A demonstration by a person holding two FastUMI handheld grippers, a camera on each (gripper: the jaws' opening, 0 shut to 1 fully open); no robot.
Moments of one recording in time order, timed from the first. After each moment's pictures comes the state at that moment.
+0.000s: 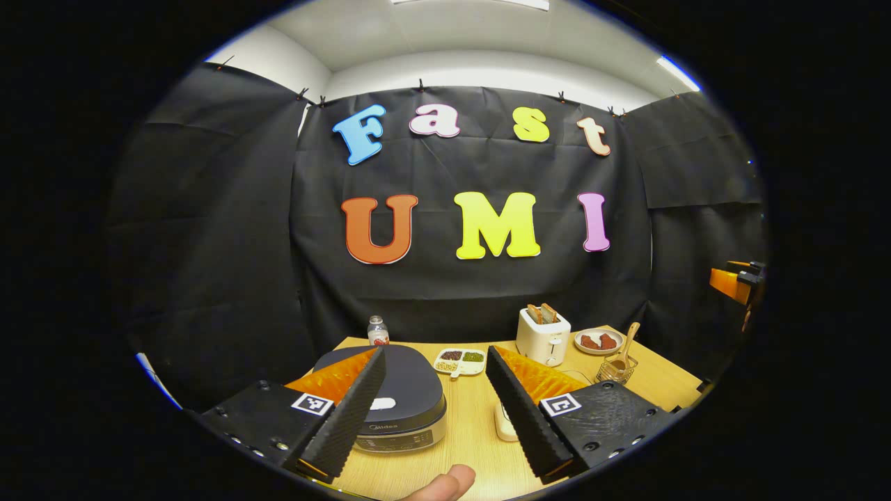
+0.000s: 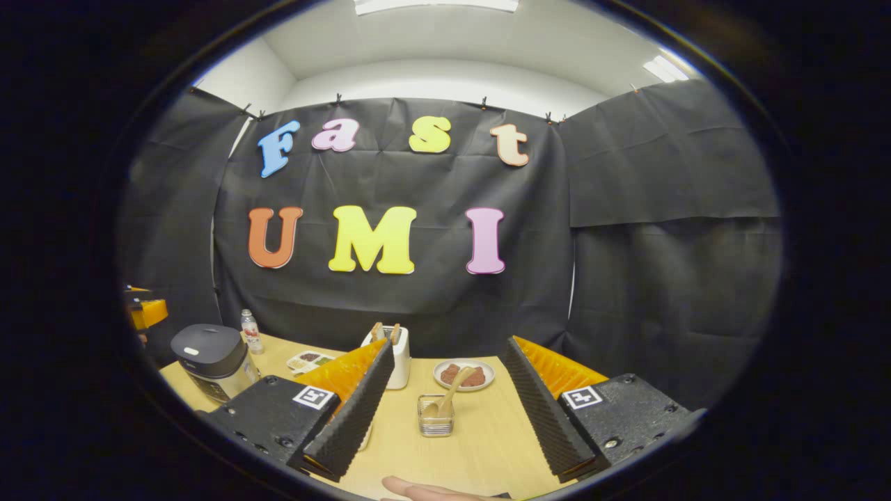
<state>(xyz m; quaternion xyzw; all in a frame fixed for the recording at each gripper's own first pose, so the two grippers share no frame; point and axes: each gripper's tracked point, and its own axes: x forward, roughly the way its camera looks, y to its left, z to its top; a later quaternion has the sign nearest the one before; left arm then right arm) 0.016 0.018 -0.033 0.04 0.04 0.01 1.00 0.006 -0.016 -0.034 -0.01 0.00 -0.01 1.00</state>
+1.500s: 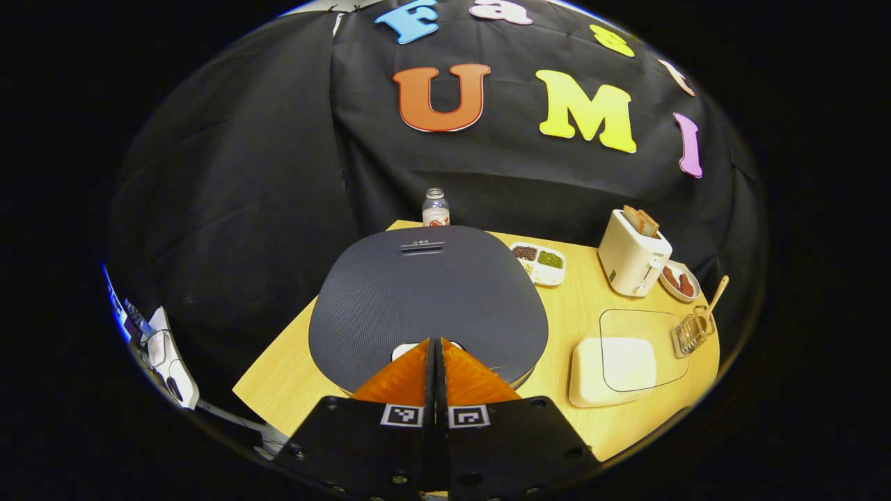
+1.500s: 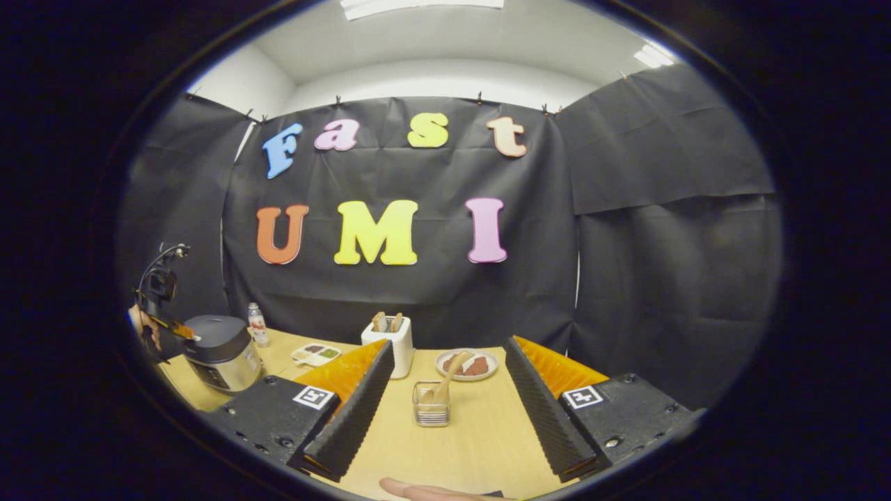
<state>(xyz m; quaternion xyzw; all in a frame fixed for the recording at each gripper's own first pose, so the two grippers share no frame) 0.080 0.104 -0.177 0.00 0.29 0.13 0.95 -0.005 -0.040 -0.075 0.00 0.00 0.02 1.00</state>
